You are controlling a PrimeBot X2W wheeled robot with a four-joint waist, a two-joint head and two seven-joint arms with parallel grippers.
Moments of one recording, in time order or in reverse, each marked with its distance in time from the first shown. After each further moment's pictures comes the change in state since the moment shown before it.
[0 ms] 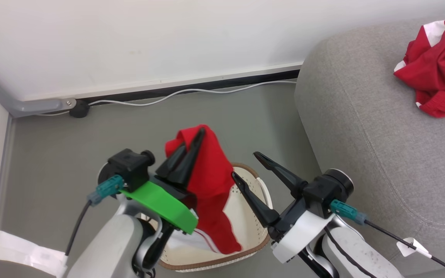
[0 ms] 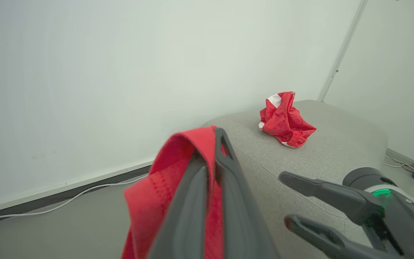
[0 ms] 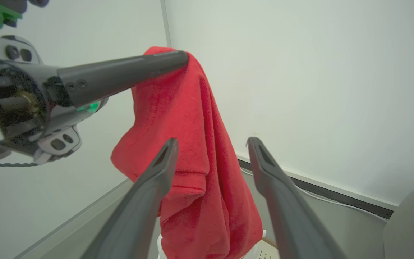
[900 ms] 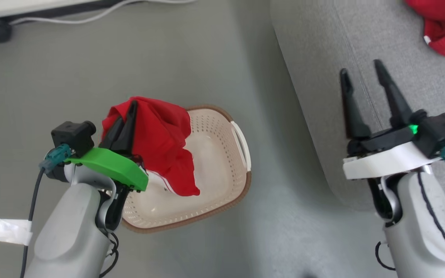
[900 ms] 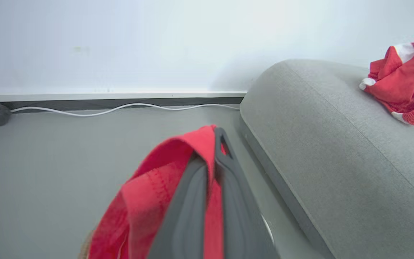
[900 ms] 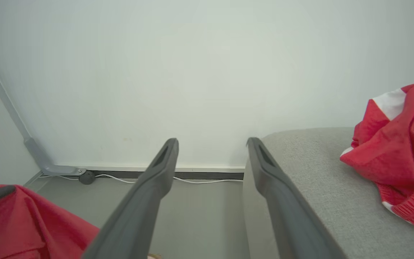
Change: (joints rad) left arm -0.156 0.000 0.159 0.353 -0.003 0.001 -0.074; right arm -0.063 0.047 -0.514 -0.128 -0.093 -0.008 0.000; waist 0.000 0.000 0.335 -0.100
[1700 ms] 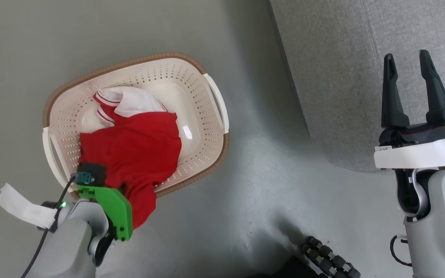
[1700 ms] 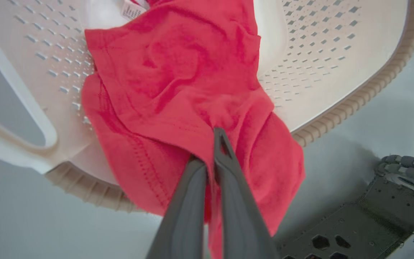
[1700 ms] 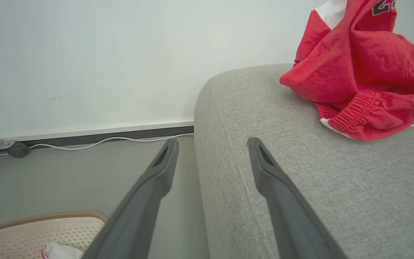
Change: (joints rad) left arm 0.035 0.049 -0.104 0.305 0.072 0.016 0.349; right arm 0.018 0.007 -0.114 -0.059 0.047 -0.012 0.000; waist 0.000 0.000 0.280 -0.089
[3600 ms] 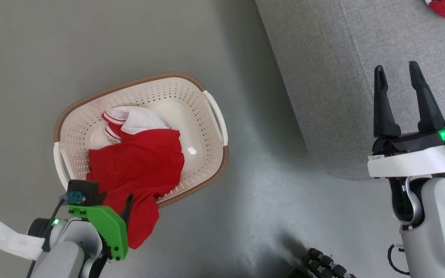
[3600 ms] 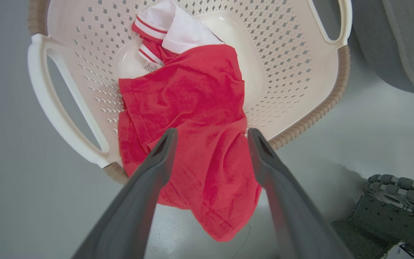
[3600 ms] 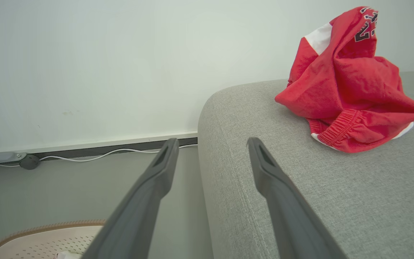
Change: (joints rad) left arm 0.187 0.073 0.060 -0.325 0.001 0.070 0.010; right arm 0.031 -0.008 0.034 0.005 0.005 -0.018 0.000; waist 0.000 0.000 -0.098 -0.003
